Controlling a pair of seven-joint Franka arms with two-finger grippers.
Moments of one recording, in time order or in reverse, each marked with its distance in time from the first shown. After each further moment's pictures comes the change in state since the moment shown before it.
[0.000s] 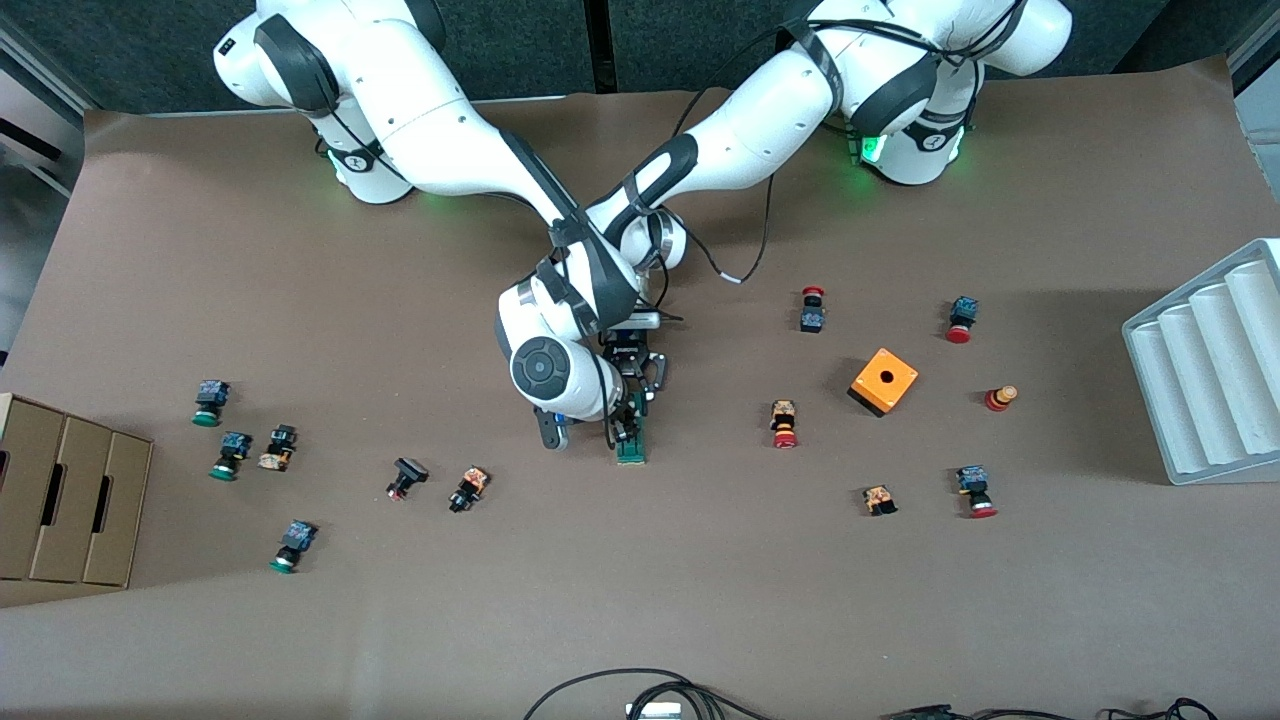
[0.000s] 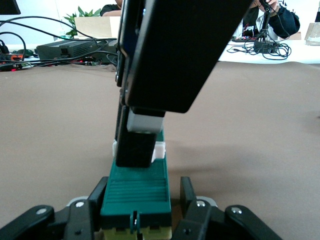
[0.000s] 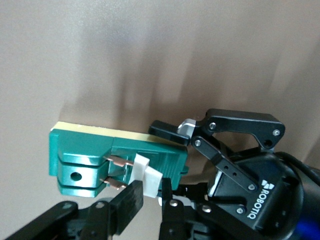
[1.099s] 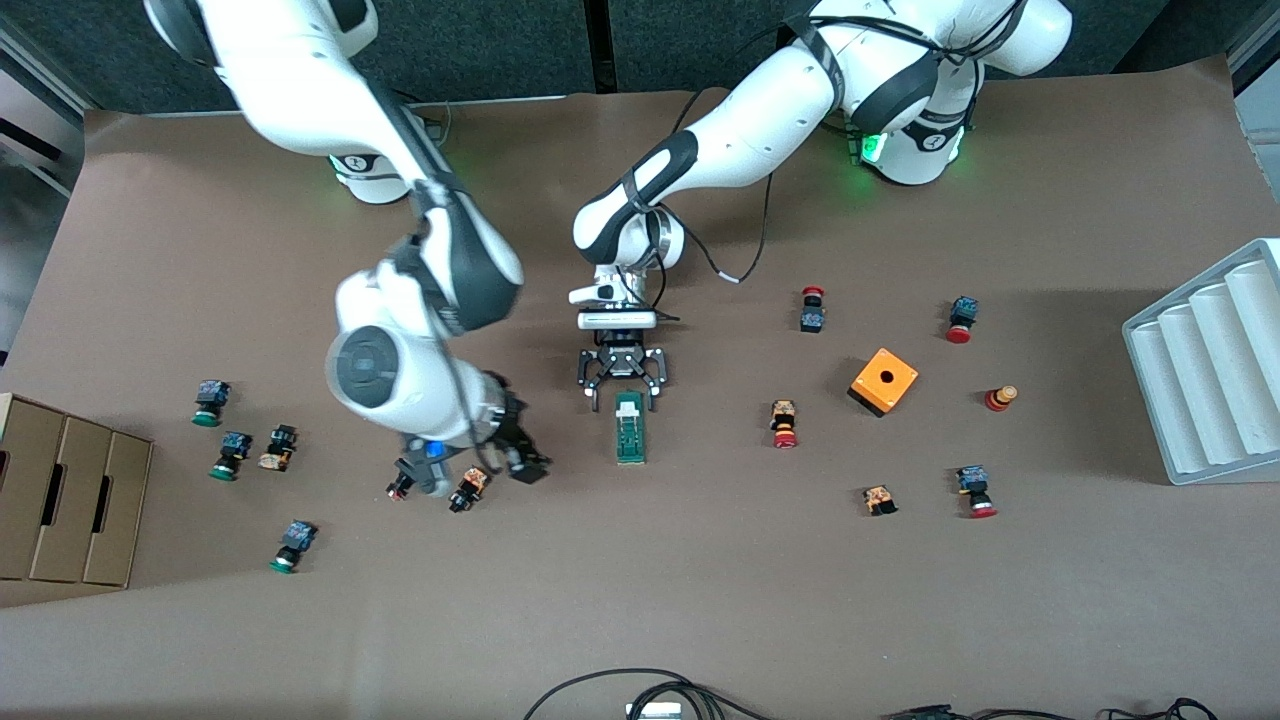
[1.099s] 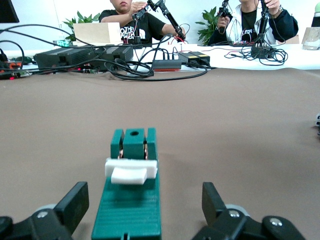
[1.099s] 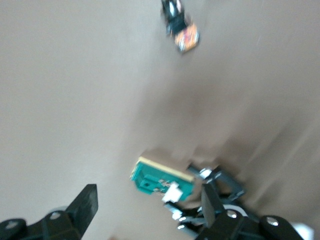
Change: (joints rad) left arm 0.000 -0.020 -0.002 0.014 -0.020 0.000 0.055; right arm -0.276 -0.273 0.044 0.022 -0.213 -0.240 -0.350
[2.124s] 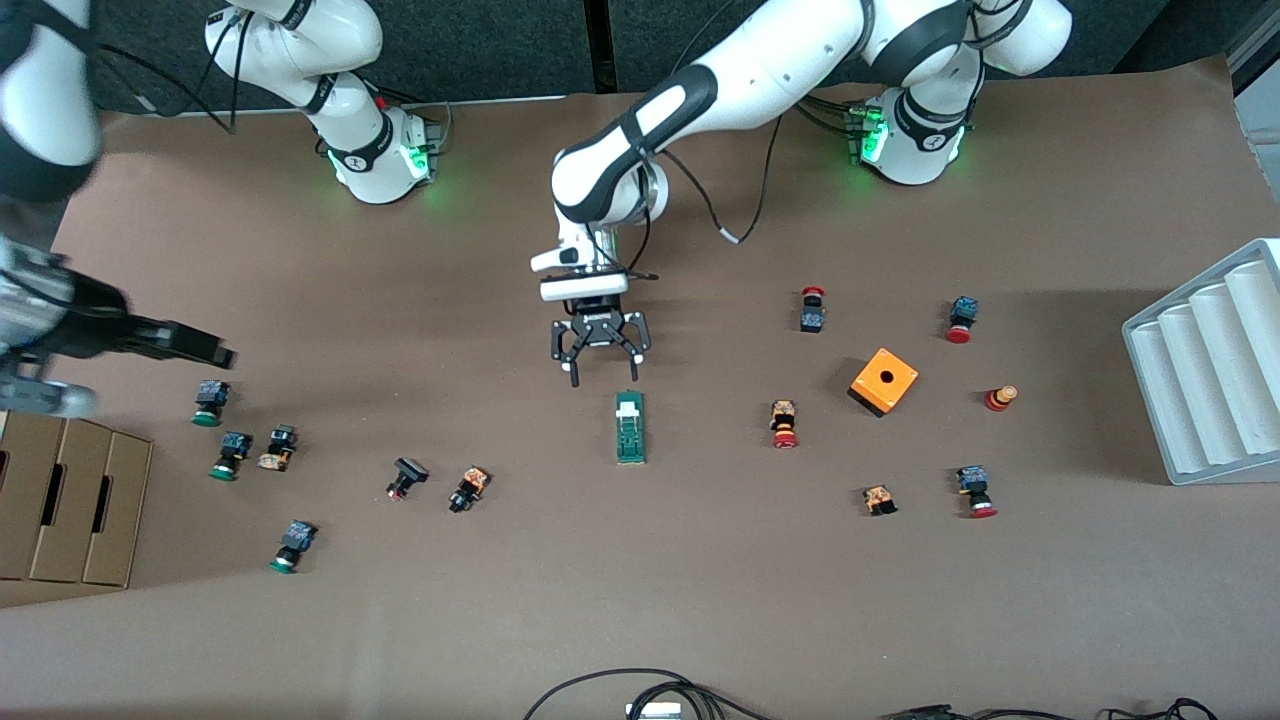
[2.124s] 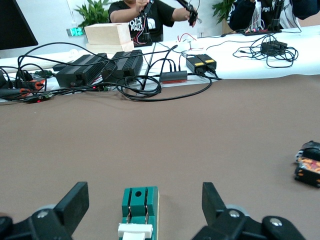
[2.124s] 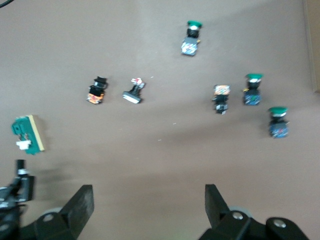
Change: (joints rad) left arm 0.001 -0.222 -0.050 0.004 -0.337 0.029 0.352; right arm -0.459 -0.444 -0.014 -0.148 -0.182 -0.365 -1.295
